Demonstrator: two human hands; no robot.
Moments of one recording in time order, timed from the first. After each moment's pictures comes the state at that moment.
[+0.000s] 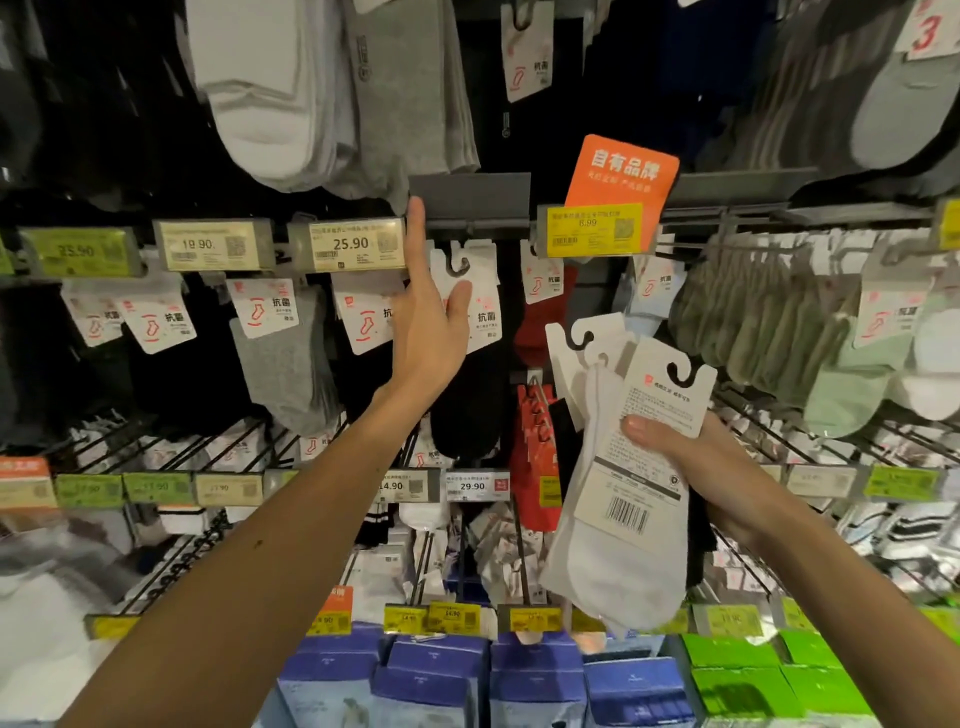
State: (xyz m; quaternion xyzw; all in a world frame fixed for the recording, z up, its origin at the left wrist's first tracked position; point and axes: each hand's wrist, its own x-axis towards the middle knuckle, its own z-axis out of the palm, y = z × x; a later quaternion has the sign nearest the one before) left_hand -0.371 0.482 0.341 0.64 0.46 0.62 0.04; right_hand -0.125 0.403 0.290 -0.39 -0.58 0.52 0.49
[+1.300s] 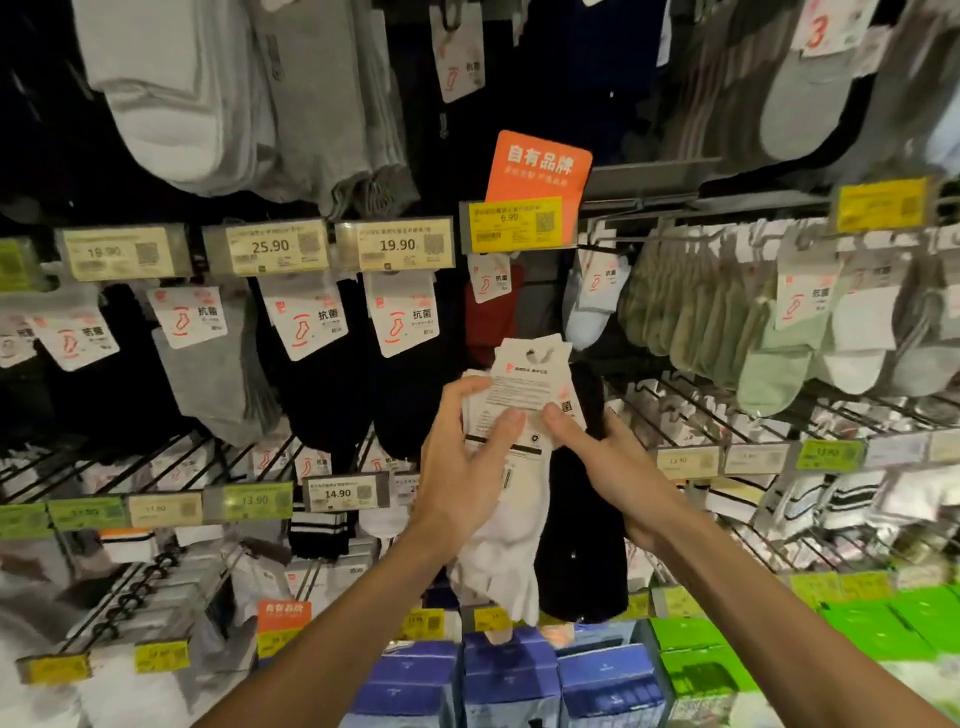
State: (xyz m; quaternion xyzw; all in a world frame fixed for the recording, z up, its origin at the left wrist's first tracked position) left_hand -0.293 0.401 0.260 0.58 0.46 0.59 0.32; right_hand -0.141 0.404 0.268 -0.40 -0.50 0.56 0.53
